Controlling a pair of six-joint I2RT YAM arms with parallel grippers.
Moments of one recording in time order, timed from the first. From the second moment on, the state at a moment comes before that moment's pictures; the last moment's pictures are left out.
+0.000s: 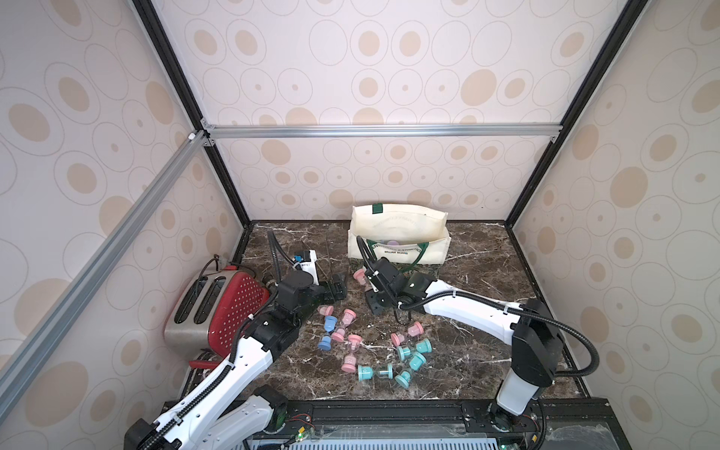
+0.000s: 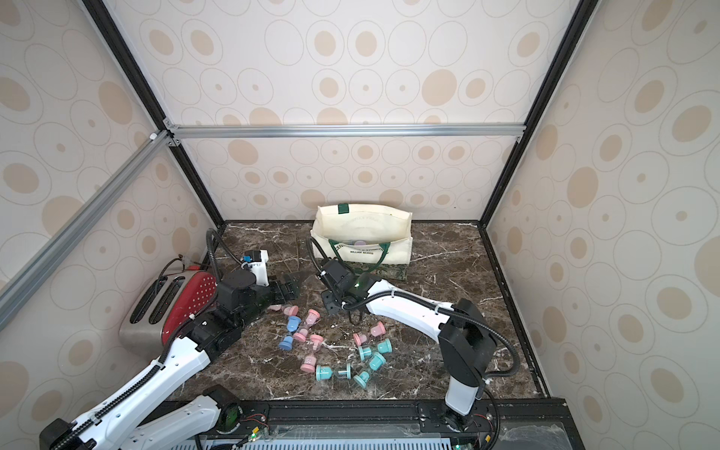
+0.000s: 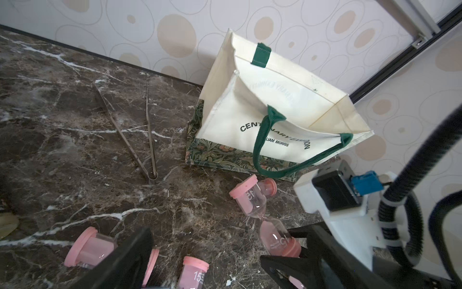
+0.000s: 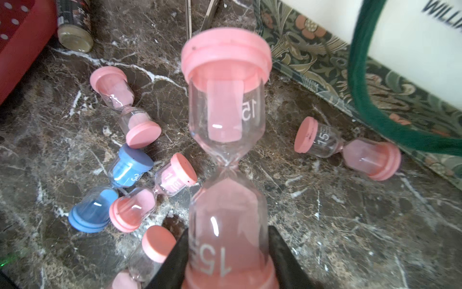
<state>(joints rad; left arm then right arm) -0.52 0.93 0.76 -0.21 -0.13 -0.54 0.89 1.72 1.40 -0.64 0.15 0.34</state>
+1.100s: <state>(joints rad) -0.62 1.26 0.87 0.01 -0.09 -0.55 0.53 2.20 2.27 -0.99 -0.03 0.10</state>
